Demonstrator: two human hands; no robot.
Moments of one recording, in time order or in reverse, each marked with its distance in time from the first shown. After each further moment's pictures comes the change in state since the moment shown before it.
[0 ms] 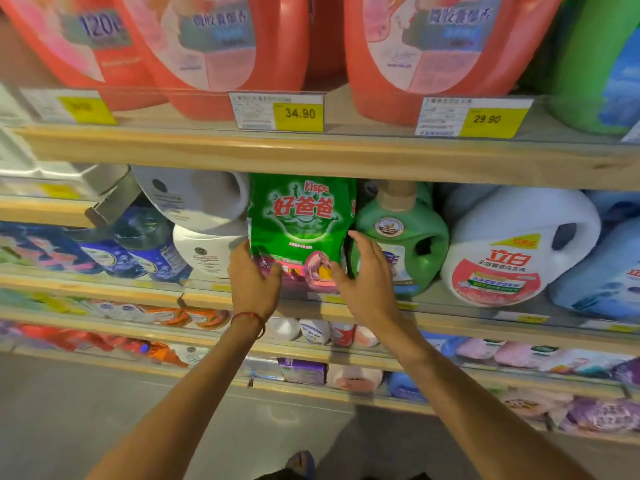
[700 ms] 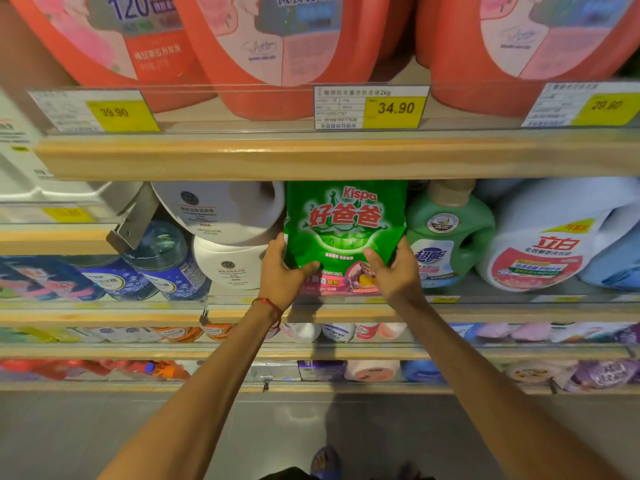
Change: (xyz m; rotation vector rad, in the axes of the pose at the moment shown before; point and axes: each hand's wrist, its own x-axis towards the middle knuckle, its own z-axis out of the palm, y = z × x) left_hand 0.068 -0.045 -0.011 -0.416 -0.381 -0.047; right_hand 0.025 0.004 0.061 0.391 0.161 0.223
